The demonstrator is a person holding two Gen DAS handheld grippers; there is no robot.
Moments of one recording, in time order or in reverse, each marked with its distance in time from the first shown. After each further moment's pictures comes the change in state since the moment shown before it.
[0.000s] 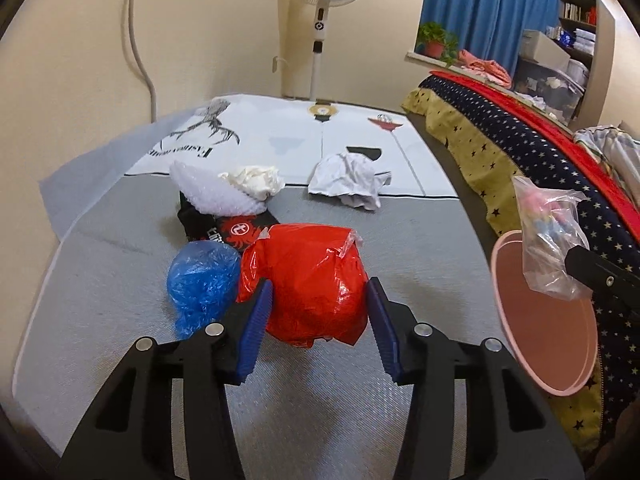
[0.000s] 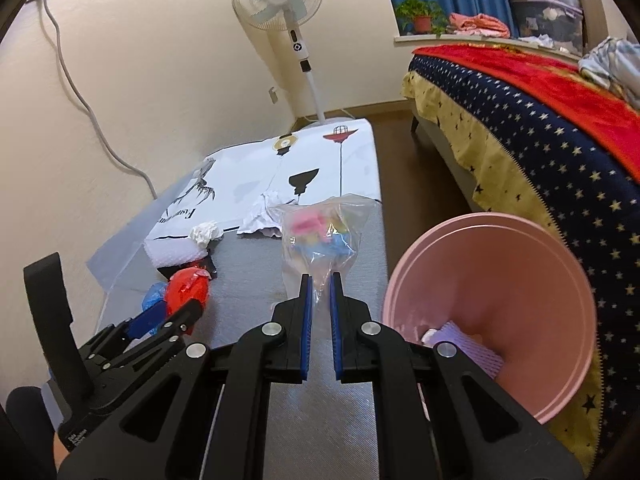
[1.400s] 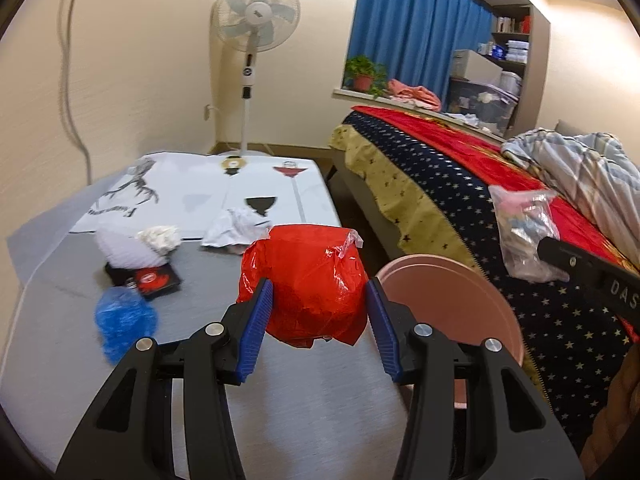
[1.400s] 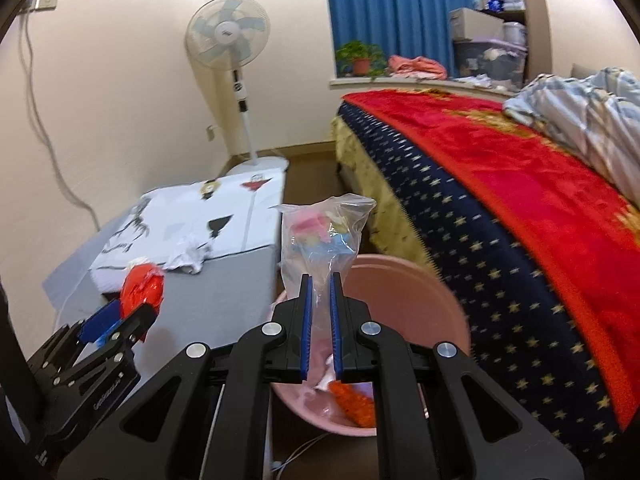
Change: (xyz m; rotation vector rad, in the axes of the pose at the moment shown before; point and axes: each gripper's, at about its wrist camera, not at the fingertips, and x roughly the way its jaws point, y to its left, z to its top) left arm -0.048 -0.082 0.002 0.107 -0.149 -0.210; right arm -0.081 -0.058 0.020 -0.003 -0.142 -0.284
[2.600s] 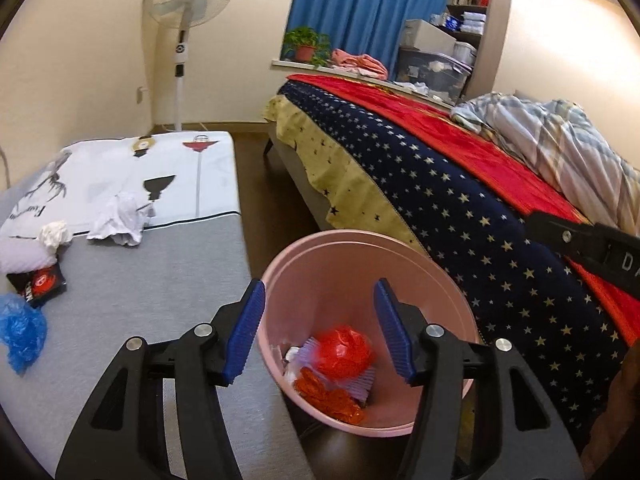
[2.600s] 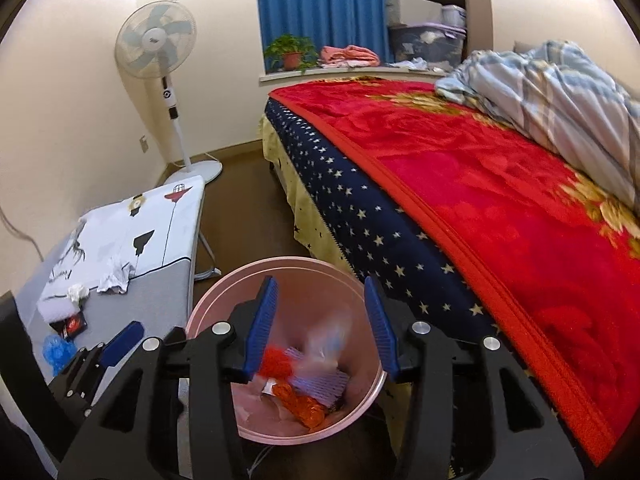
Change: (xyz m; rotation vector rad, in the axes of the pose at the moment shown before) left arm 0.056 -0.072 -0.007 0.047 0.095 -0.163; right arm 0.009 -0.062 0.003 0.139 0.046 -0.163
